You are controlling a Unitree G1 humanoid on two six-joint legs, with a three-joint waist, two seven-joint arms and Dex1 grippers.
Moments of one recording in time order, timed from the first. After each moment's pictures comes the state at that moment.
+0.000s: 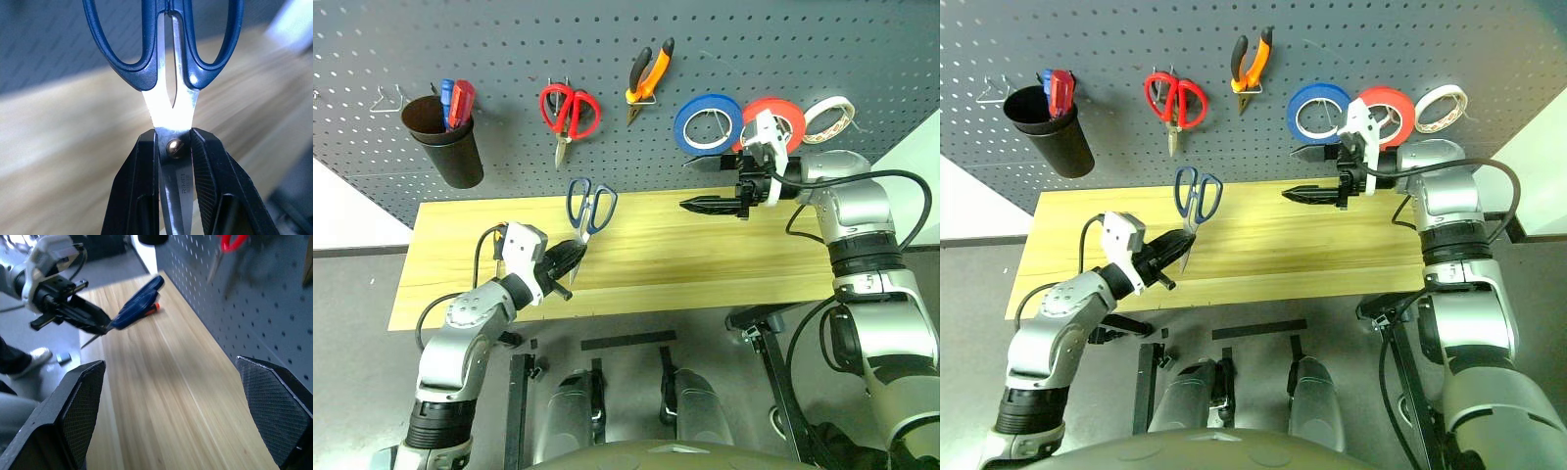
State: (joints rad) left arm -0.10 0.36 0.10 -0.34 -0.40 0.46 -0.65; right arm -0.94 -0.59 0.03 0.54 0.28 0.29 1.42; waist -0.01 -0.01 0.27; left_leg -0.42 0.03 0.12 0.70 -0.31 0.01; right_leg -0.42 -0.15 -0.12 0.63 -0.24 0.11
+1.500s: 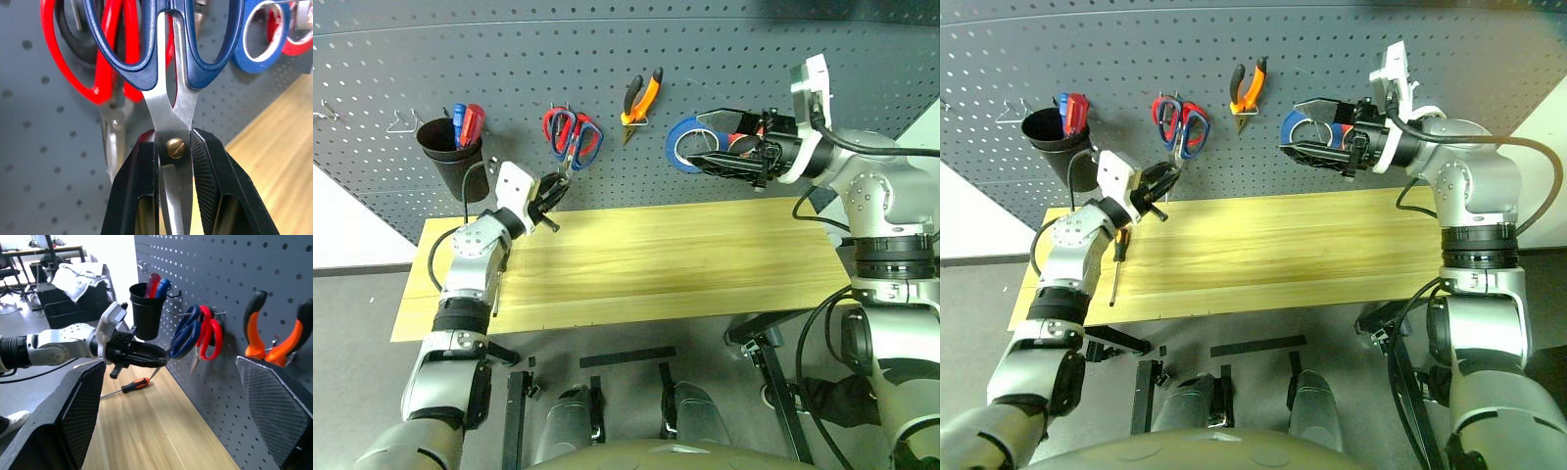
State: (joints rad) left arm -0.68 0.38 0.08 0.61 -0.14 -0.18 -0.64; right arm -0.92 -0.62 -0.08 0.28 0.51 0.53 1.25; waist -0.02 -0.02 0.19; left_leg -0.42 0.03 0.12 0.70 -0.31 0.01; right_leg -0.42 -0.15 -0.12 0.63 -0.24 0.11
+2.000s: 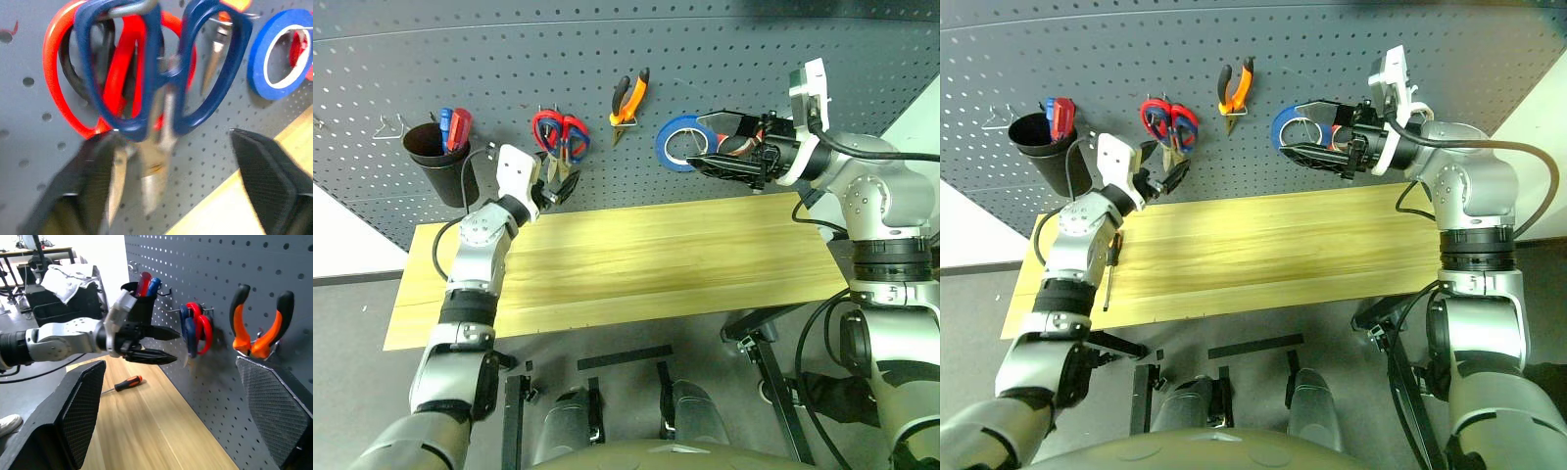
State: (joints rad) left arm -0.62 0.36 0.10 0.41 -0.17 -0.01 -0.56; right arm -0.91 -0.62 -0.07 0.27 0.51 0.52 1.24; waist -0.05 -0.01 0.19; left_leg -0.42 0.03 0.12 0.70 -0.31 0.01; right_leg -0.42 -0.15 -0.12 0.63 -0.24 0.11
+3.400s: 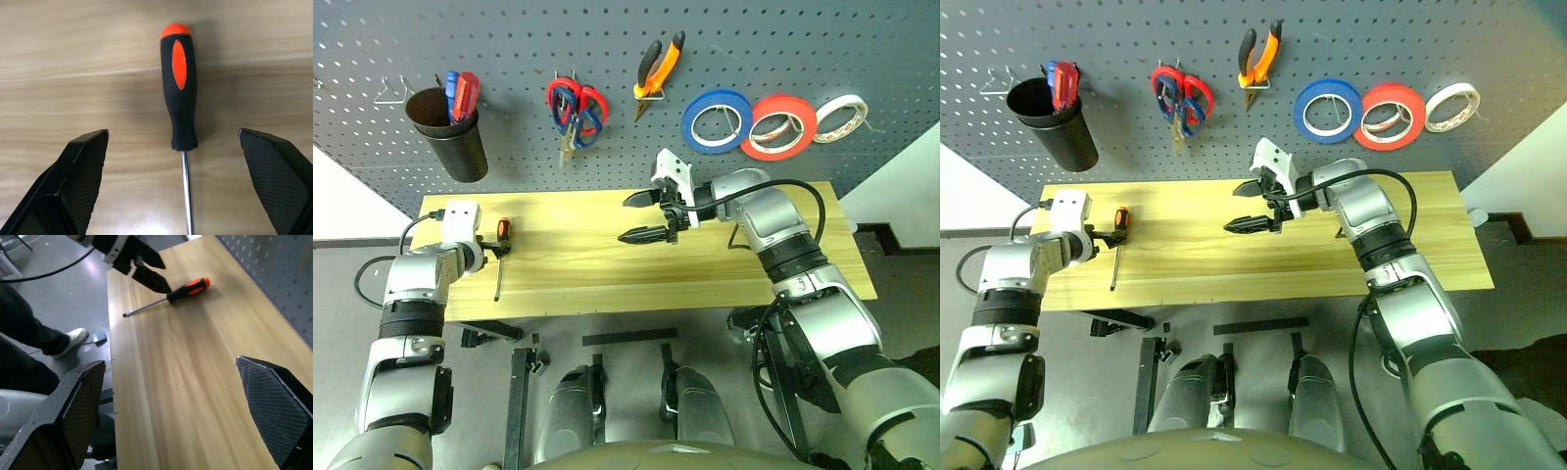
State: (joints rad) left arm -0.64 0.57 0.14 0.53 -0.18 0.81 -0.32; right arm -0.99 -0.37 0.28 0.55 0.19 0.41 1.27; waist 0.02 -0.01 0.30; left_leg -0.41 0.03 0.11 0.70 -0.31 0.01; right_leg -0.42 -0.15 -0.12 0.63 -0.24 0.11
